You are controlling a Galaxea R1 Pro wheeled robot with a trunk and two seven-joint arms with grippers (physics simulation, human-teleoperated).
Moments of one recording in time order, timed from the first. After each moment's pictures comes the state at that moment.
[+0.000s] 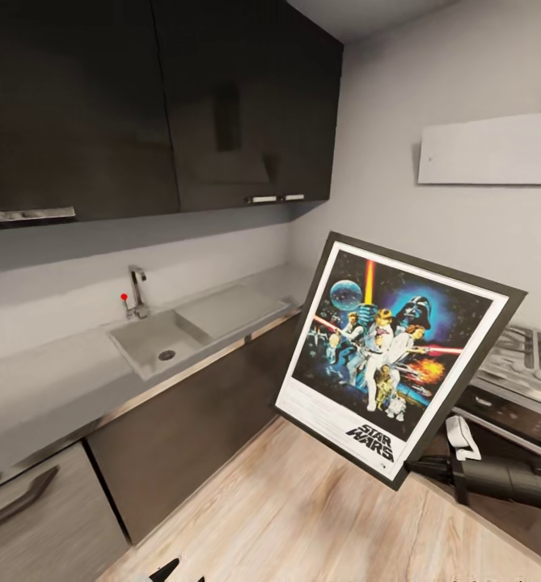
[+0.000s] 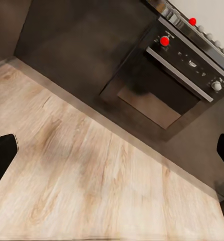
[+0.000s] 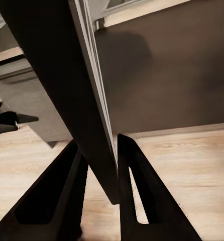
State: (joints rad) left arm 0.01 0.15 -0.06 -0.78 0.49 -0.25 -0.89; right arm -0.28 -0.40 -0.30 -1.31 0.01 0.47 1.48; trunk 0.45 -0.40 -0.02
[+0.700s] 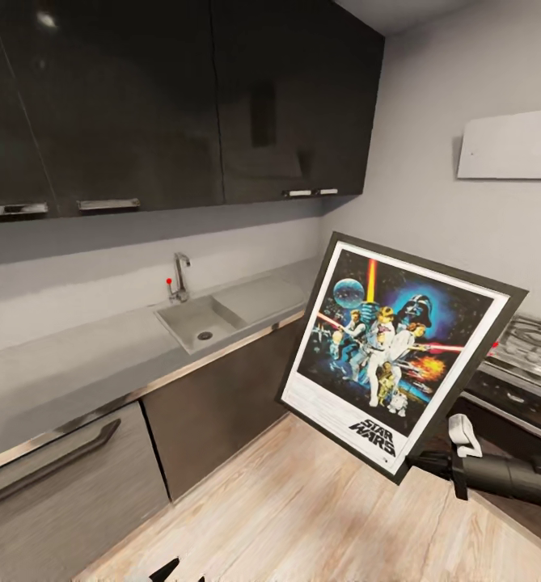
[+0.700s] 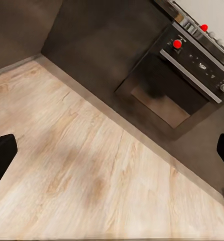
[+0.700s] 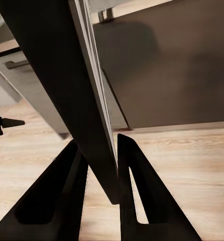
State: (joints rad) left arm 0.01 0.15 -0.06 -0.78 0.49 -0.25 -0.89; right arm -0.28 -0.40 -0.31 -1.32 0.01 0.48 1.43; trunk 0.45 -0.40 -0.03
